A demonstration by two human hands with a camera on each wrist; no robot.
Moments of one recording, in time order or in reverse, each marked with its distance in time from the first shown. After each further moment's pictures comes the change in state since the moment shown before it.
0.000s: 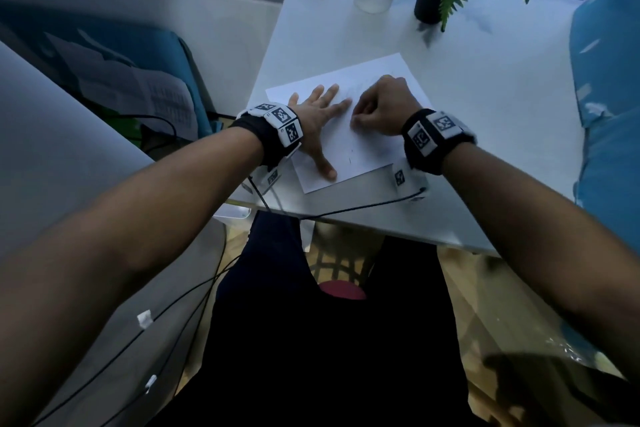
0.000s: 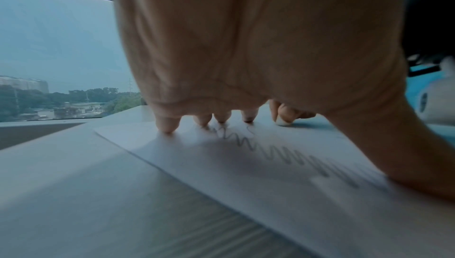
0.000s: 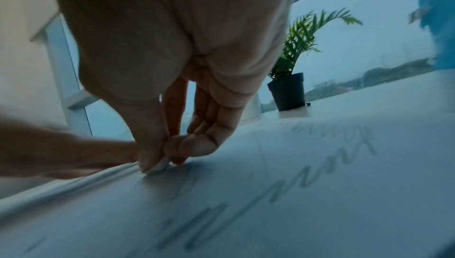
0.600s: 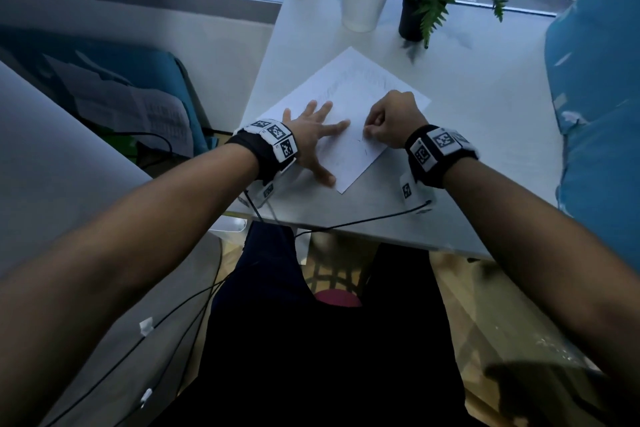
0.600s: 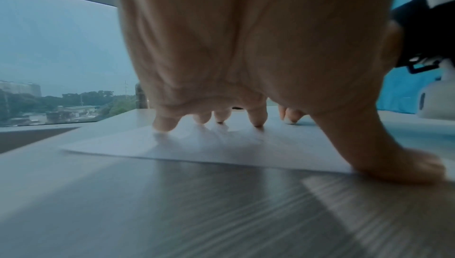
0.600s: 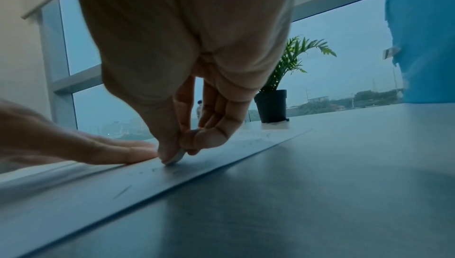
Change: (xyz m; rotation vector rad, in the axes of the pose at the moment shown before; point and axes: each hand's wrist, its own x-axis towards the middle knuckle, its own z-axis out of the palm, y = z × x) left_hand -0.006 0.008 0.001 0.036 0.051 0.012; right_hand -0.007 0.024 -0.009 -0.071 0.047 0.113
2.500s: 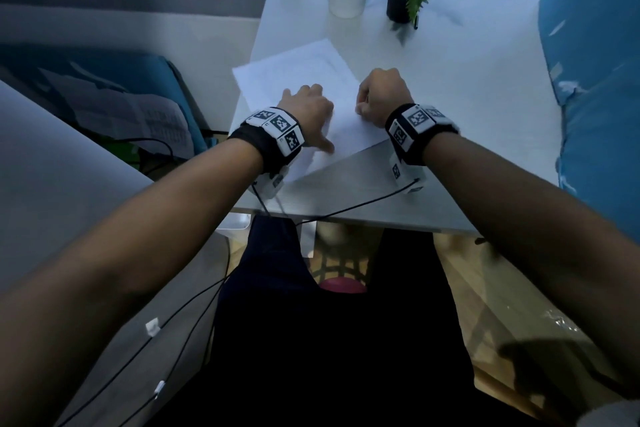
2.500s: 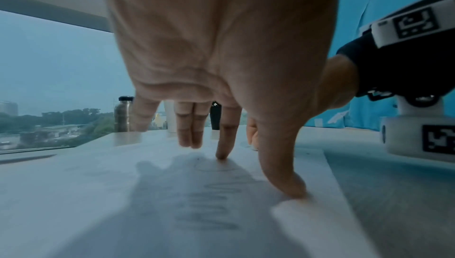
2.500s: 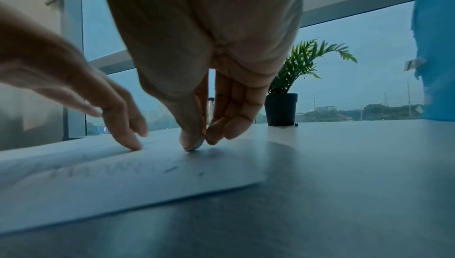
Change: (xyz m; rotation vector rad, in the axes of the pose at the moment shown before) left_hand 0.001 0.026 -0.020 0.150 0.166 -0.076; right_hand 0.021 0.001 0.014 -0.035 0.074 0.134
